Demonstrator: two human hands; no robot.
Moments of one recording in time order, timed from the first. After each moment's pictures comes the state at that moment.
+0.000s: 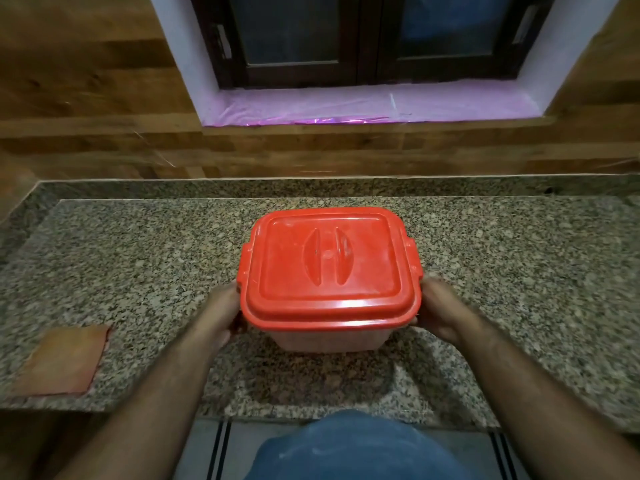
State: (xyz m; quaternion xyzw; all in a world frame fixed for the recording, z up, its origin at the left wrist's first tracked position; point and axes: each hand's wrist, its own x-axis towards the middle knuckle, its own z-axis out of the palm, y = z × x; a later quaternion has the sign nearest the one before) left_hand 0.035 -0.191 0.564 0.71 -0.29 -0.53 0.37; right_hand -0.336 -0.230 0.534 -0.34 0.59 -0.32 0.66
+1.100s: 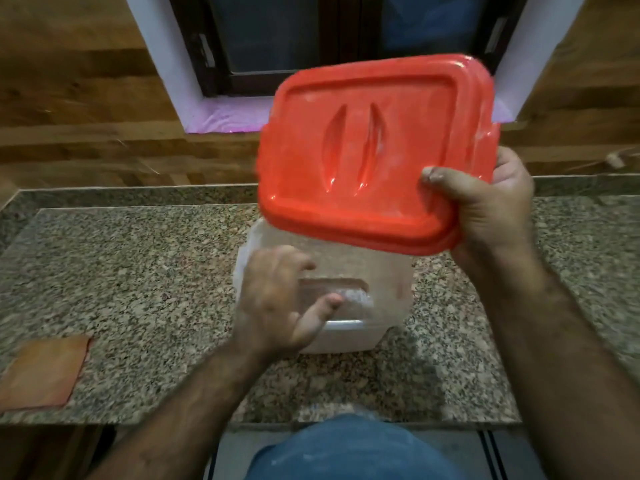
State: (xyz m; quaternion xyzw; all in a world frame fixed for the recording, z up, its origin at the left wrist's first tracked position) left_hand -0.070 -0.163 0.628 0.46 -0.78 0.04 0.42; right_hand -0.329 -0.224 0.733 -0.39 0.43 -0.70 0.43
